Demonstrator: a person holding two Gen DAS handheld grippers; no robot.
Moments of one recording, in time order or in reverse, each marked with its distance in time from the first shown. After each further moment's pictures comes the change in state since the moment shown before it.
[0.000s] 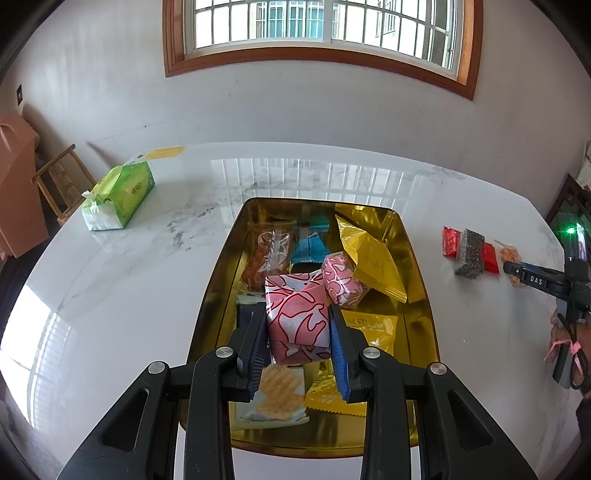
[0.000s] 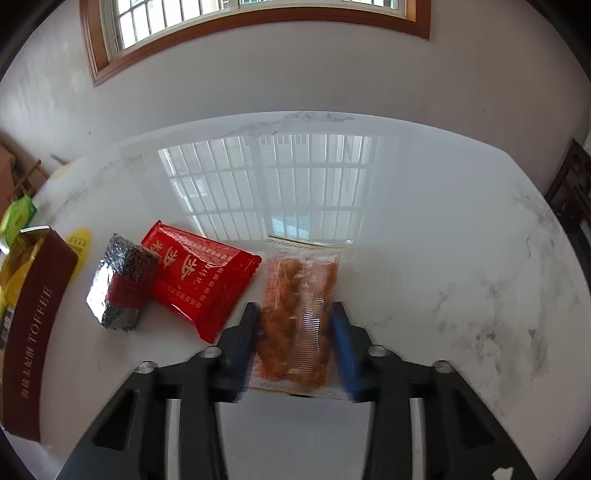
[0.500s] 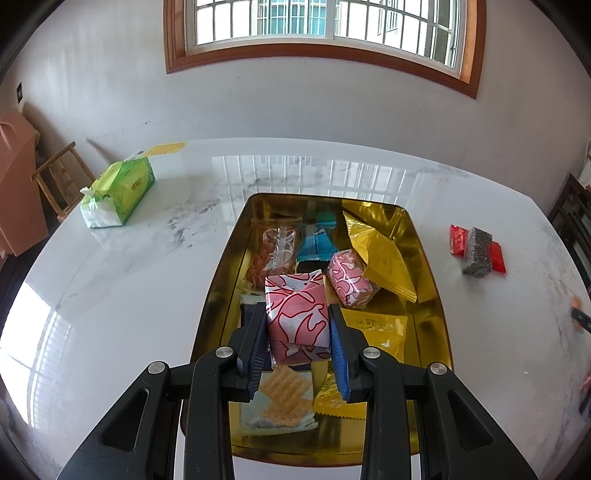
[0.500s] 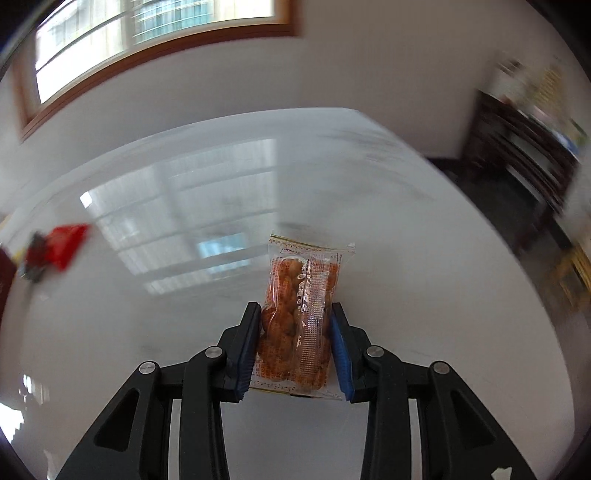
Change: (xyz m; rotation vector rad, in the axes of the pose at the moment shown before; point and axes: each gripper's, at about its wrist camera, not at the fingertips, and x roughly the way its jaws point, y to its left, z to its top) left arm 0.012 0.006 -0.002 -0.004 0.010 0.002; right arm -0.085 -0.171 -0.110 0.291 -0.064 -0.250
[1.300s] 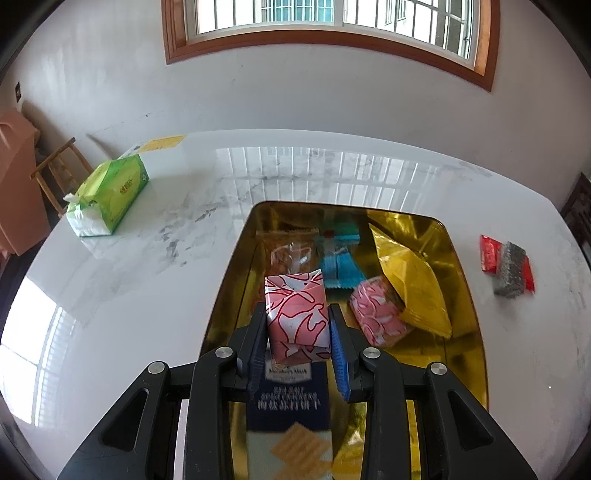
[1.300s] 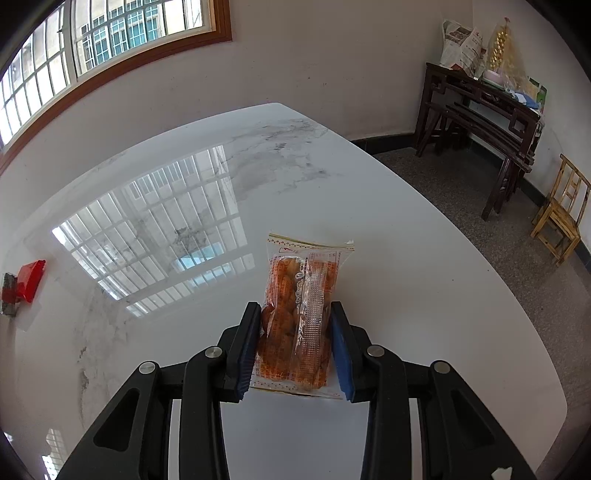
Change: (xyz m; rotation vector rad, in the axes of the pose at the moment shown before) left arm 0.048 0.008 0.032 0.002 0.042 0.037; right arm 0.002 -0.054 -0.001 0.123 0.006 -0.064
